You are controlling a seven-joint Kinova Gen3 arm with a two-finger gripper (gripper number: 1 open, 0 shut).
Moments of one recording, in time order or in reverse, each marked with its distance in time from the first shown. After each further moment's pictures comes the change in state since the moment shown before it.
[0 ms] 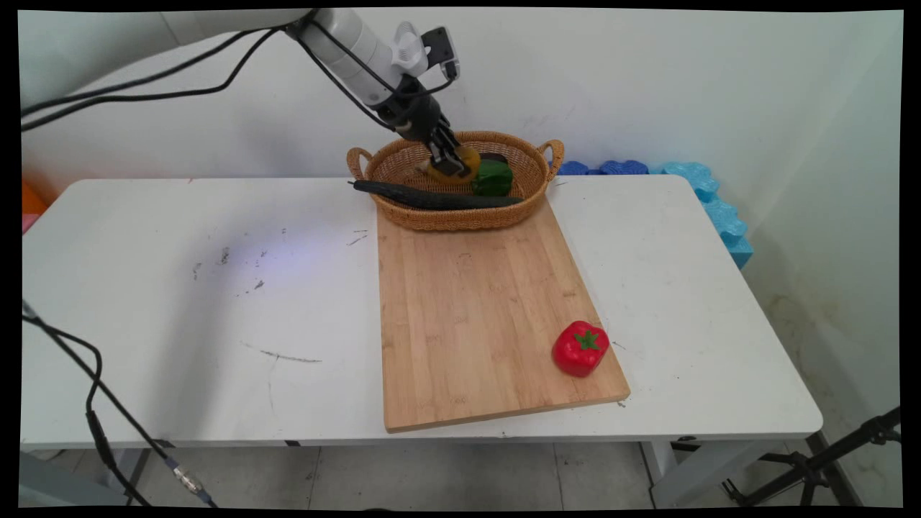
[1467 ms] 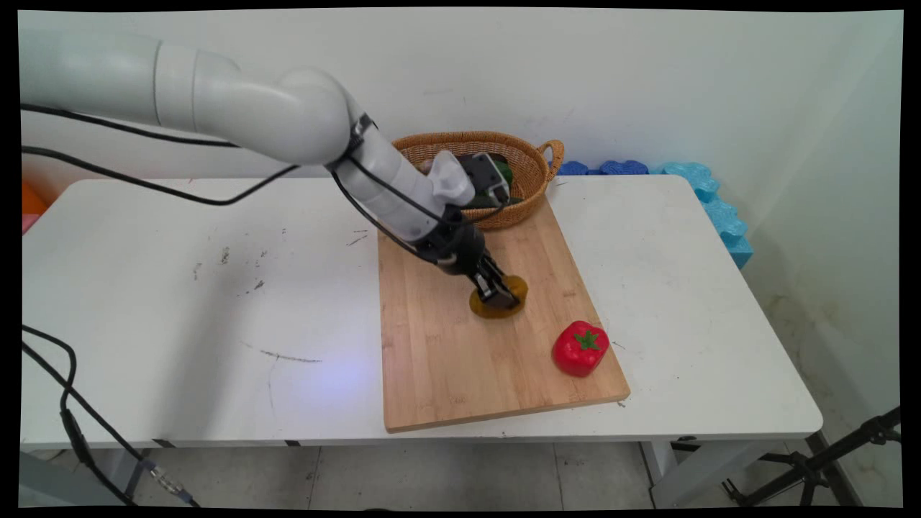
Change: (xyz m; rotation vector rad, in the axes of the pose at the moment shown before) arm -0.016 0.178 0.053 -0.196 -0.007 -0.212
